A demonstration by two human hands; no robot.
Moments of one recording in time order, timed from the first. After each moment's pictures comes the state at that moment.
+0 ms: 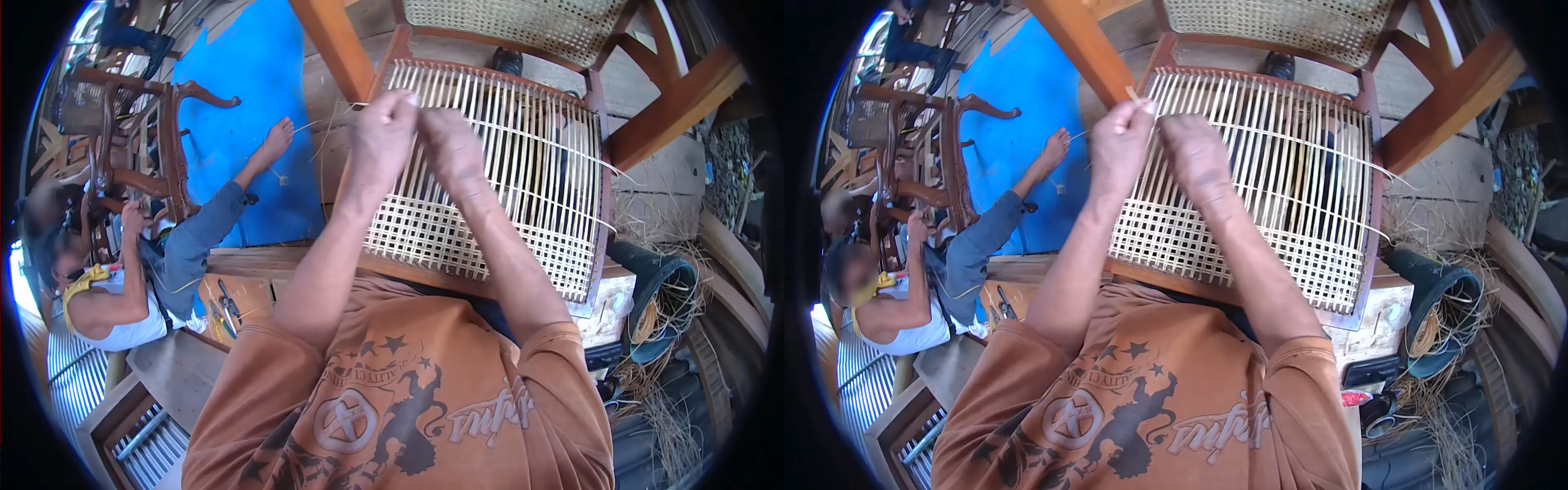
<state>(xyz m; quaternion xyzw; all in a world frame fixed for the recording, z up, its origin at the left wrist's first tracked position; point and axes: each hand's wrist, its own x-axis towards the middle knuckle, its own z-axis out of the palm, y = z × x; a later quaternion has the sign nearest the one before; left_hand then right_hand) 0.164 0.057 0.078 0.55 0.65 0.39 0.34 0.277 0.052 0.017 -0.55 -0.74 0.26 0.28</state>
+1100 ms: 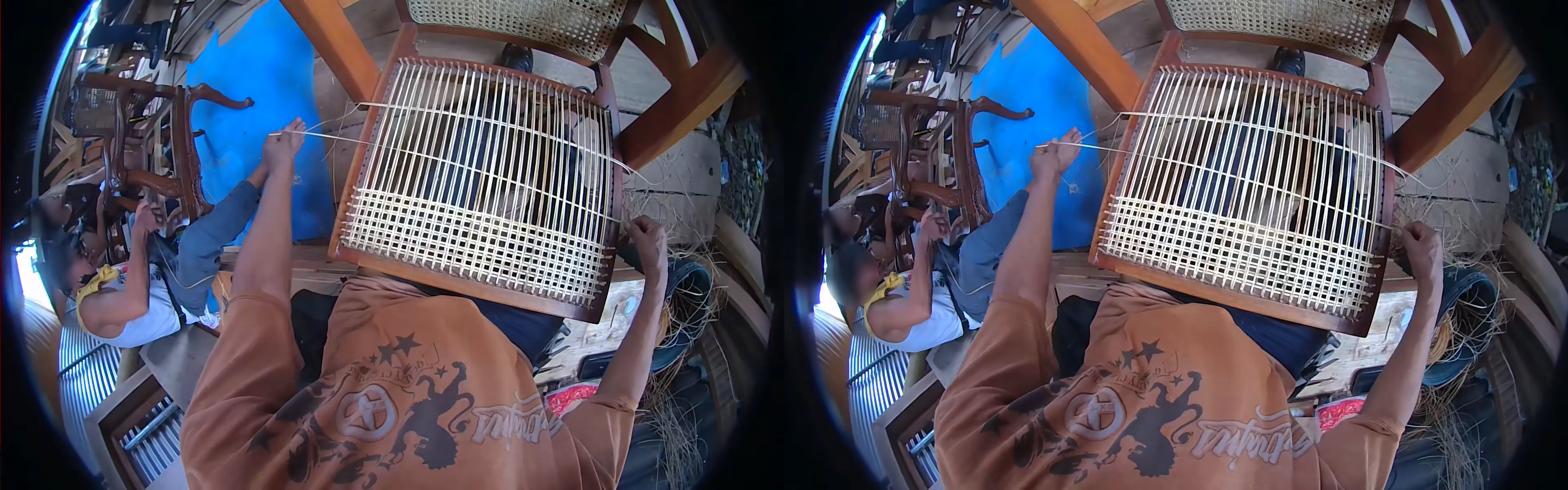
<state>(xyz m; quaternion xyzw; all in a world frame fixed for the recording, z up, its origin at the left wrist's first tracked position) -0.230 0.120 -0.163 0.36 0.54 0.44 0.62 0.619 -0.072 -0.023 -0.78 -0.49 0.38 0.13</state>
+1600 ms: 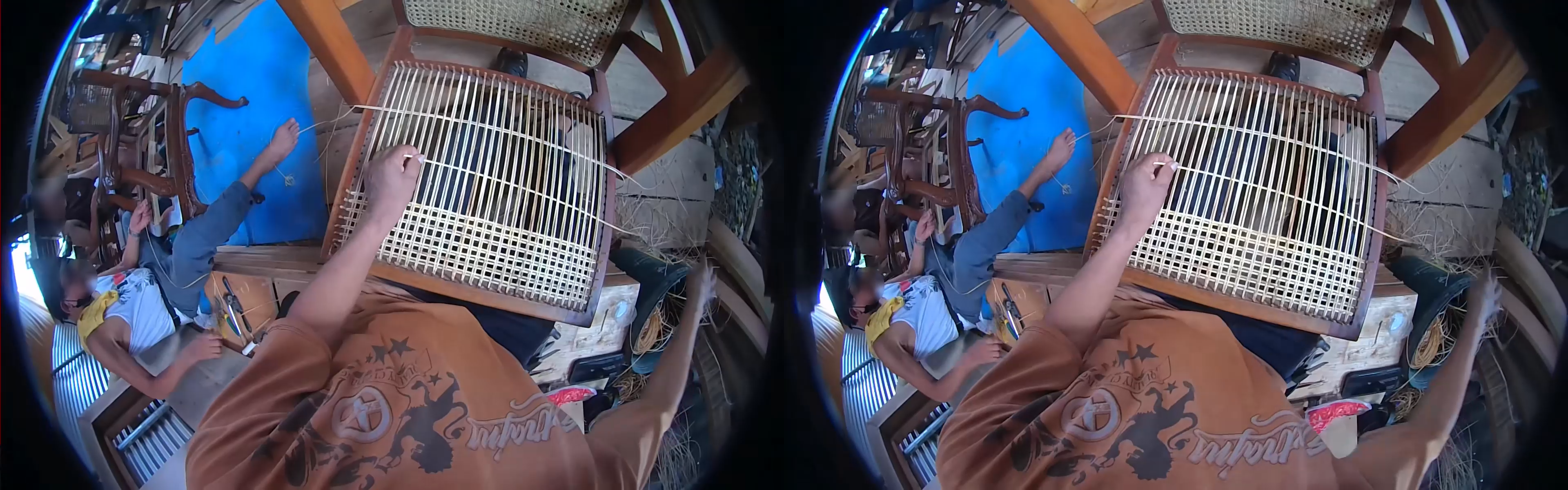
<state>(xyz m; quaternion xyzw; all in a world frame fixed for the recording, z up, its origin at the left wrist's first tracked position) 0.142 0.018 -0.030 0.68 0.66 0.24 0.19 0.847 -0.142 -0.028 -0.84 -0.46 -0.11 -0.27</state>
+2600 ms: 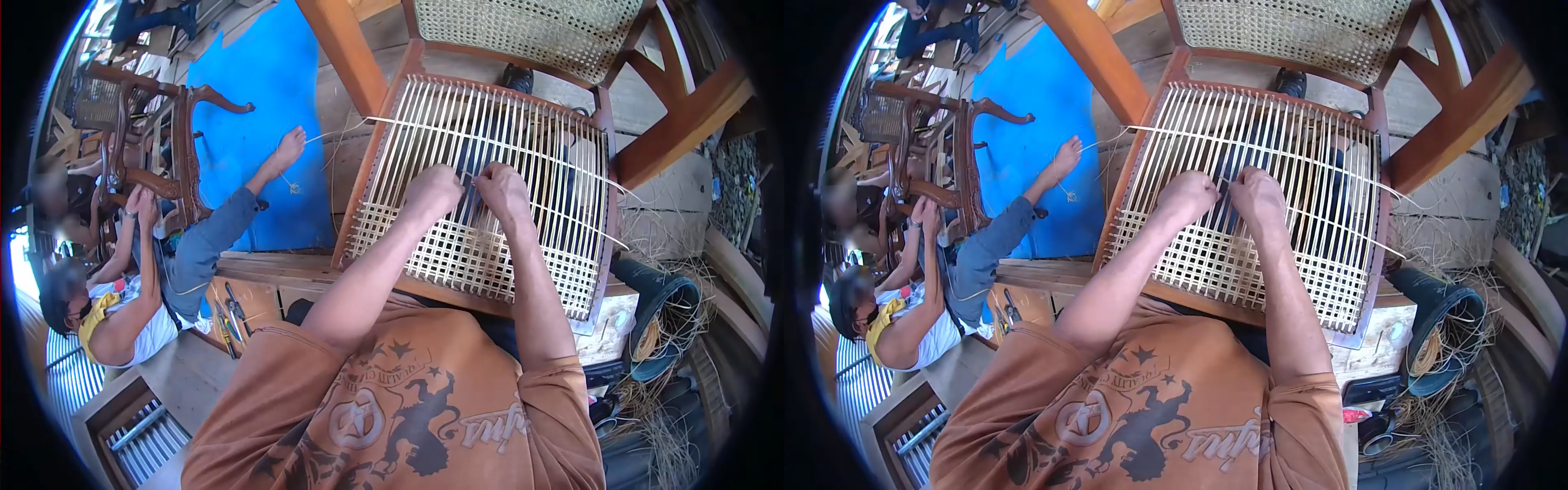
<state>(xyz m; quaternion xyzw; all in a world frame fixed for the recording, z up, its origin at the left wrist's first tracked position) 0.193 0.043 0.008 0.59 0.70 -0.10 0.39 0.333 0.036 -0.012 -0.71 -0.53 0.46 0.06</state>
